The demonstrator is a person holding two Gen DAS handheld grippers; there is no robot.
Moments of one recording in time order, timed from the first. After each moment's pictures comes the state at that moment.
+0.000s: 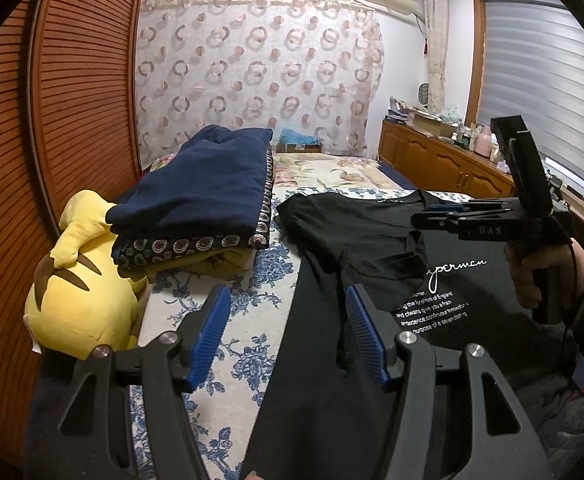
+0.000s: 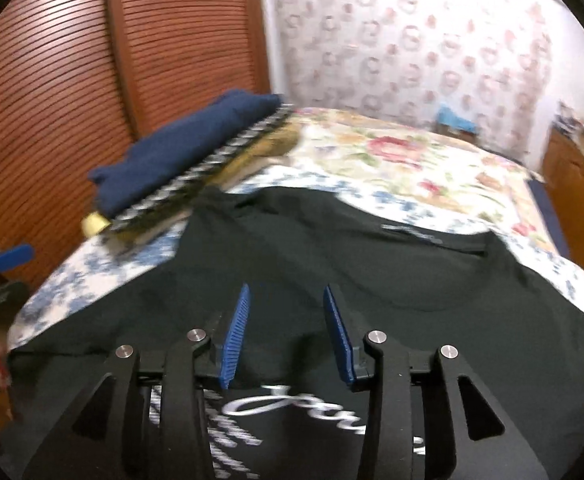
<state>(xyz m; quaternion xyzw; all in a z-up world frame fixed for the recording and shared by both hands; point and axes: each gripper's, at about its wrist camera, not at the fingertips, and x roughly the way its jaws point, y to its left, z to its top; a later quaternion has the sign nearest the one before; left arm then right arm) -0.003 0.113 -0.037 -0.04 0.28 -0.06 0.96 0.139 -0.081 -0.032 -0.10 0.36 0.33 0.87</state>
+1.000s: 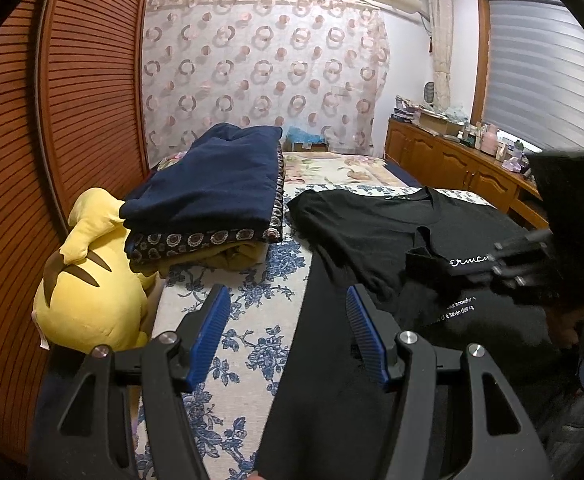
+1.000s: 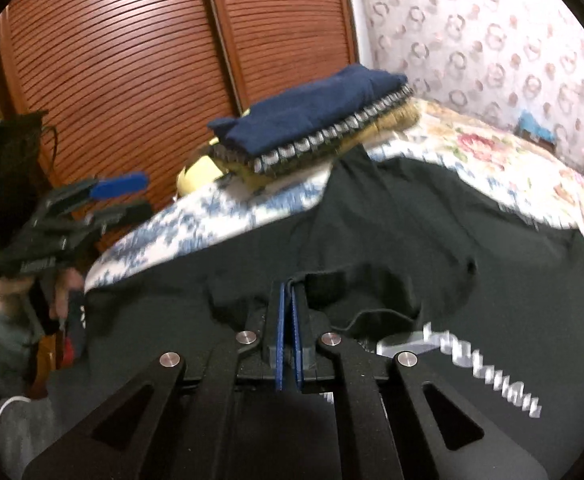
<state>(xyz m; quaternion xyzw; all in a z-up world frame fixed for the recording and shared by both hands) -0.013 0.123 -0.037 -0.04 0.28 -0.05 0.96 0.061 -0.070 -0.041 -0.11 0.38 0.45 0.80</state>
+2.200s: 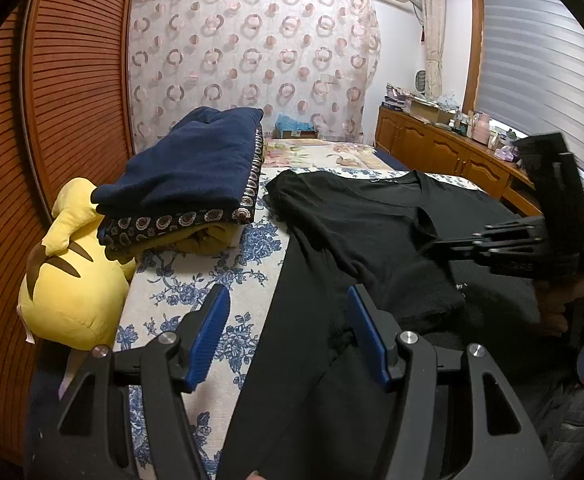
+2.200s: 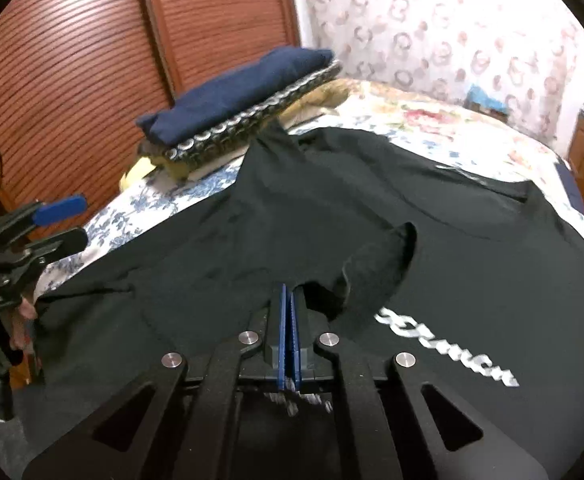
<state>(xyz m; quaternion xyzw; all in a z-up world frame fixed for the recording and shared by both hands) -0.005 0.098 -0.048 -0.03 0.30 -0.06 0.95 0.088 -0.094 -0.055 -0.10 0.40 0.36 0.84</state>
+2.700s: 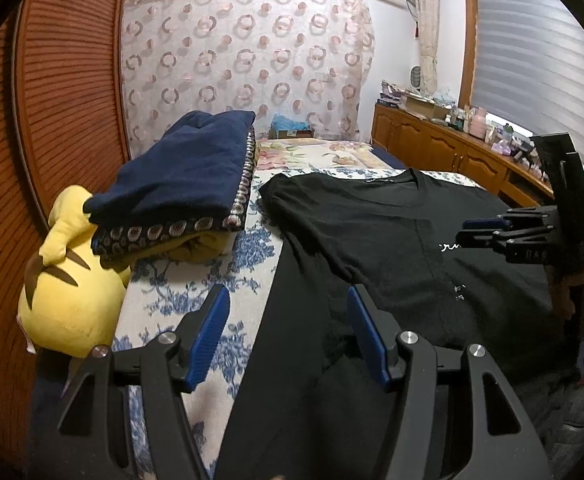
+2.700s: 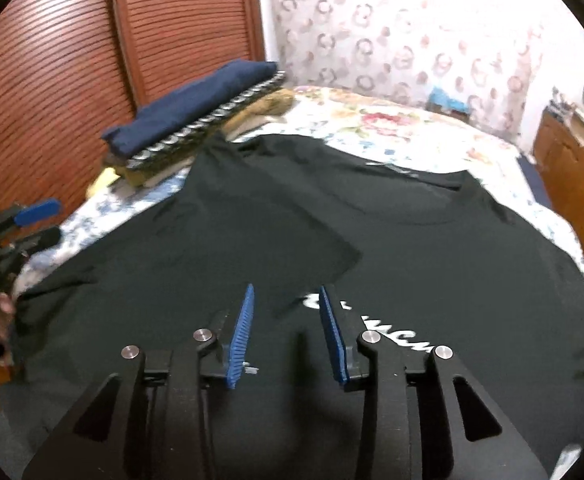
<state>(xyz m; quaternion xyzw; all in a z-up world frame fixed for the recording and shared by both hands) 0.004 0.087 -0.044 -0.01 0.31 -0.07 0.95 0.094 -0.131 -0.046 -0.11 0.39 0.29 0.87</state>
